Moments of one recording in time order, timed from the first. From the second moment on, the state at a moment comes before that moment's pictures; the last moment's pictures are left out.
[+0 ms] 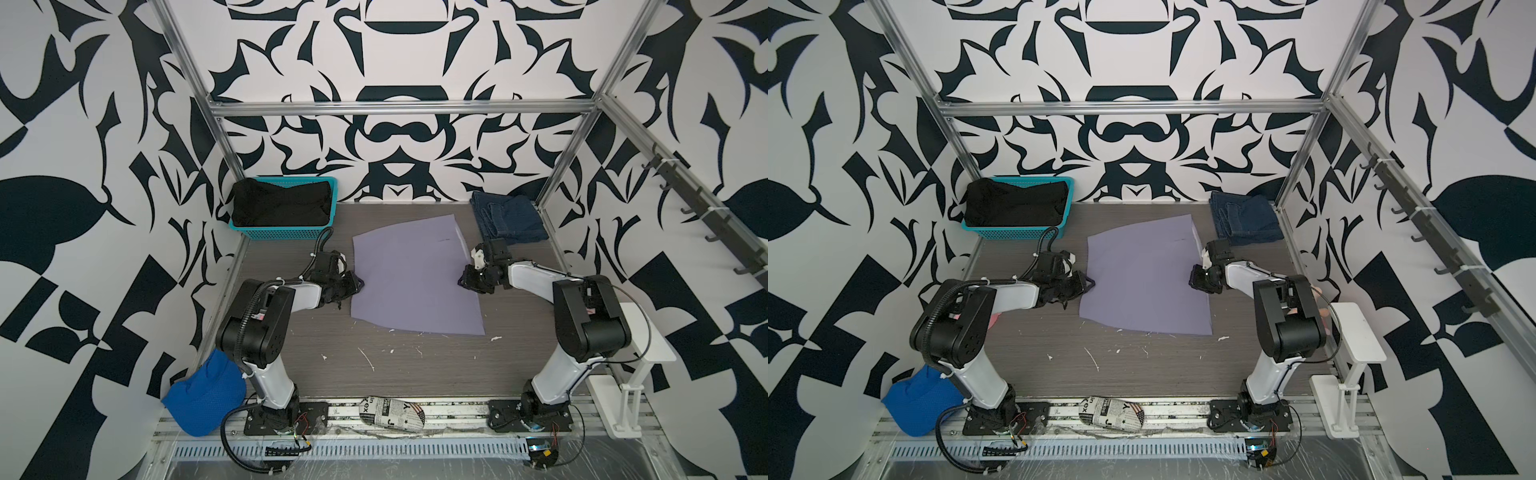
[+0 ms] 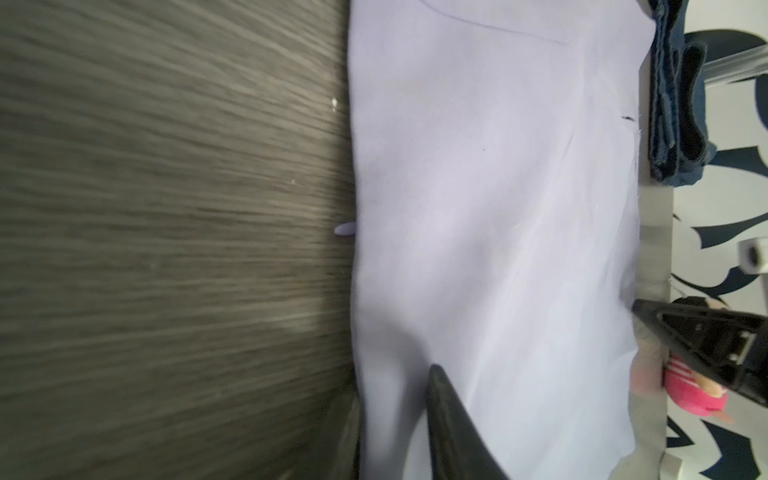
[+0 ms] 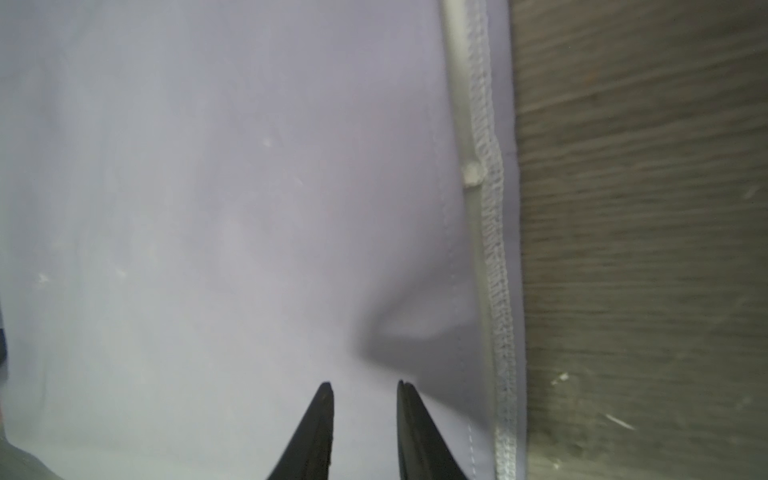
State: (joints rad) left arm -0.30 1.73 0.77 0.11 0.37 -0.64; right arm 0.16 1.74 0.96 -0.33 -0.30 0.42
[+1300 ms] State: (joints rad) left arm -0.39 1.44 0.46 0.13 0.37 -0.89; right arm 0.12 0.98 0.34 -0.39 -0.48 0.68
